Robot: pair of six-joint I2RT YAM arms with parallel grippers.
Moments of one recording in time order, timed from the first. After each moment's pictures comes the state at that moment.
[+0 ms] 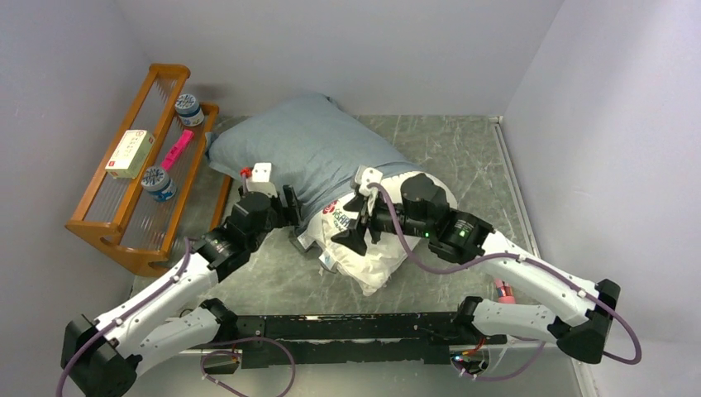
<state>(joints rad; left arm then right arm) -0.66 0.90 0.65 -0.17 -0.41 -0.46 0.97 1.04 1.03 -0.27 -0.30 -0.06</state>
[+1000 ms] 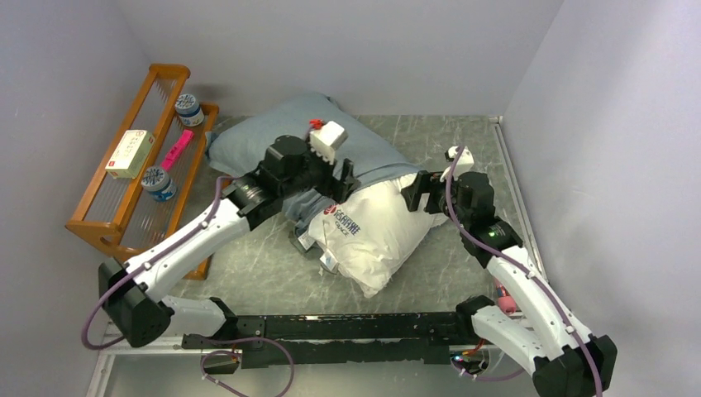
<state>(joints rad) -0.72 1.26 1.20 -0.26 0.12 -0.11 0.36 0.88 0.79 -0.25 -0.05 0.27</state>
